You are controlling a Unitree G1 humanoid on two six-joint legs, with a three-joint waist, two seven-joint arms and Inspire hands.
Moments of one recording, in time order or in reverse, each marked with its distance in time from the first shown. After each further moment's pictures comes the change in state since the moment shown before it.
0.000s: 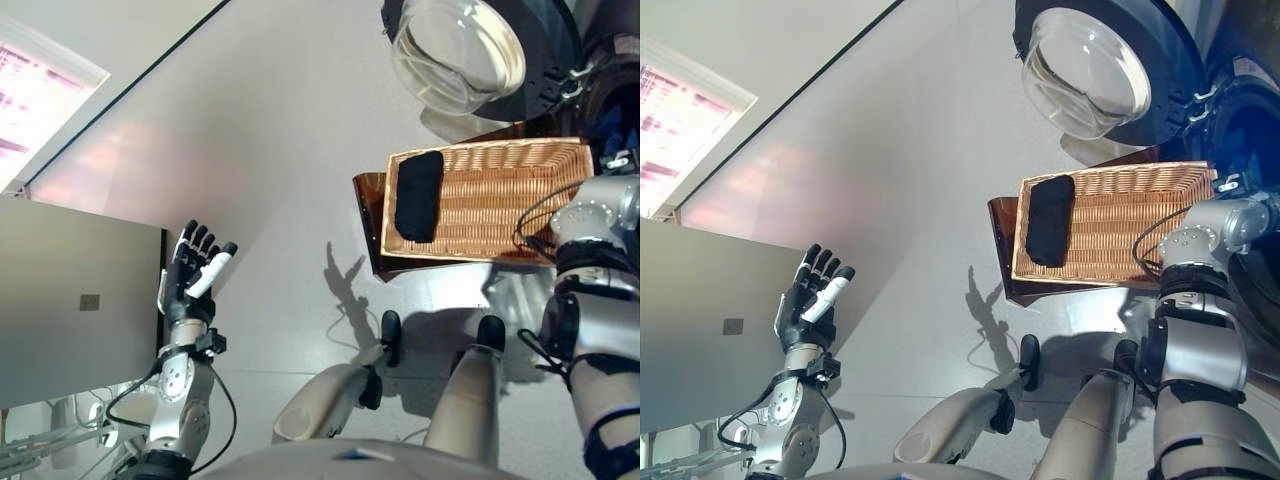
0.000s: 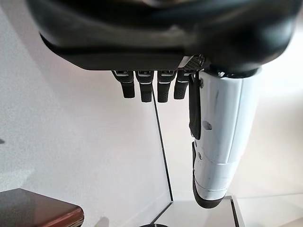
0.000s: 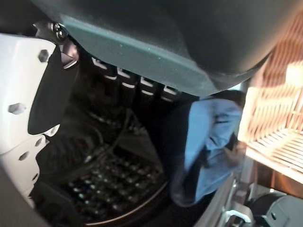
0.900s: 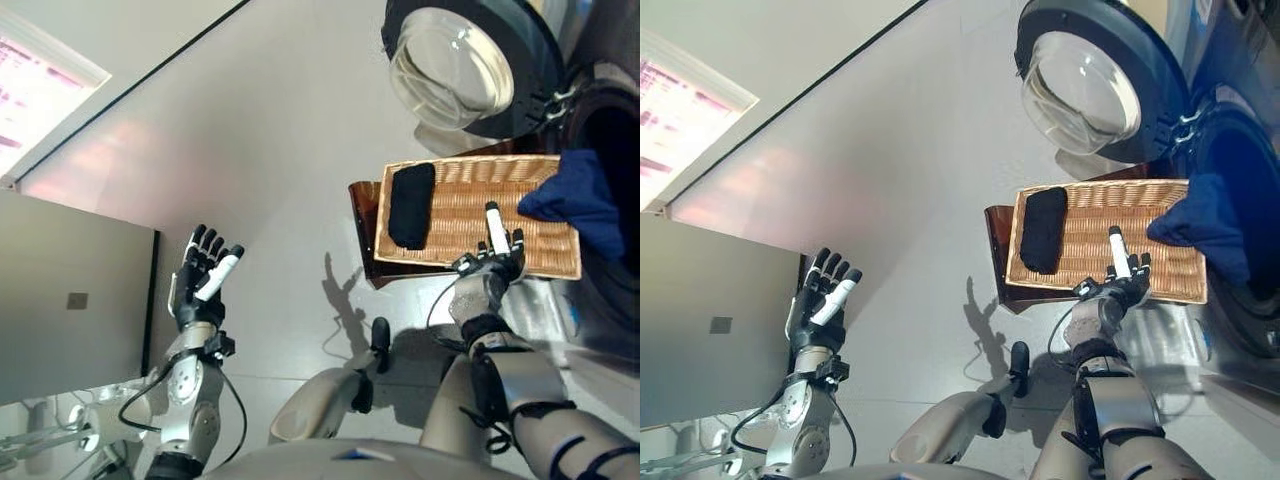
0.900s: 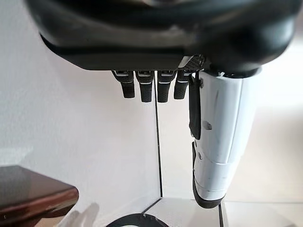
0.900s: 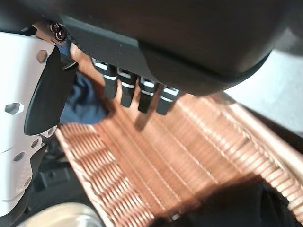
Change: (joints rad) left arm 0.010 -0.058 -0.009 0.027 0.000 0.001 -0.022; right arm 0.325 0.349 0.159 0.151 -0.003 0.112 0.242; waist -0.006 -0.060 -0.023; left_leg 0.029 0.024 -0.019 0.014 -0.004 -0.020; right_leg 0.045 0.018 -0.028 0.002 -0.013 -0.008
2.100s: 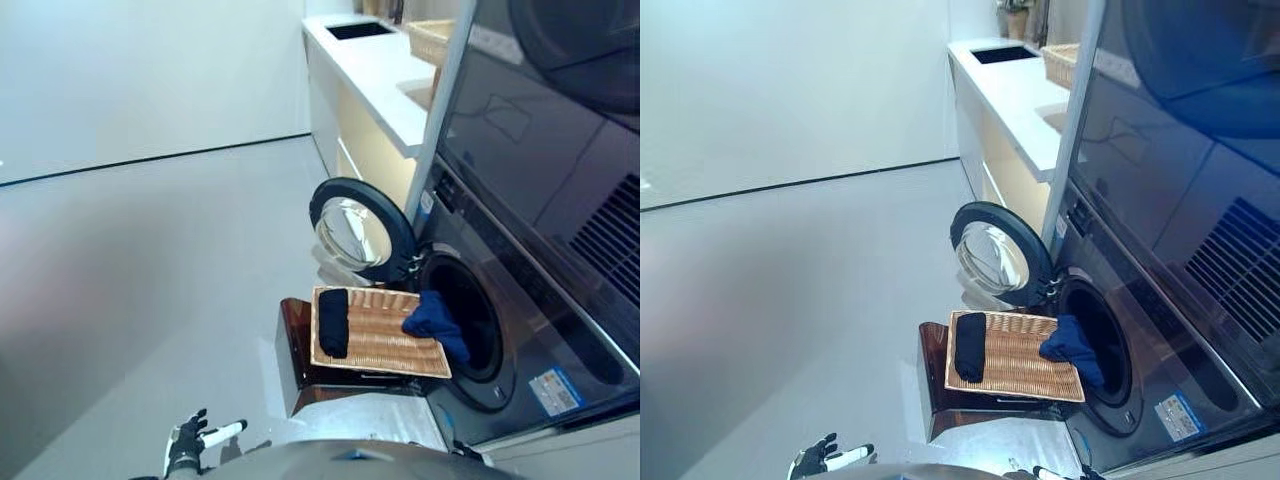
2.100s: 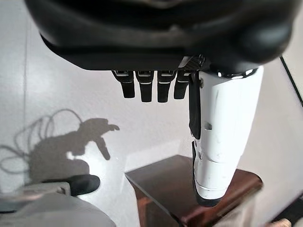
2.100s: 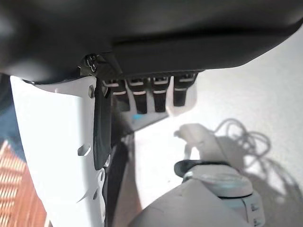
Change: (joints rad) left arm -0.088 0.020 0.047 1.085 0.502 0.140 0.041; right arm 0.716 0.099 0.157 0.202 -0.943 0.262 0.068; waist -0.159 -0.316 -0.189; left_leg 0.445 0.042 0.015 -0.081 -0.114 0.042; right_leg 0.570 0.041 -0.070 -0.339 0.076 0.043
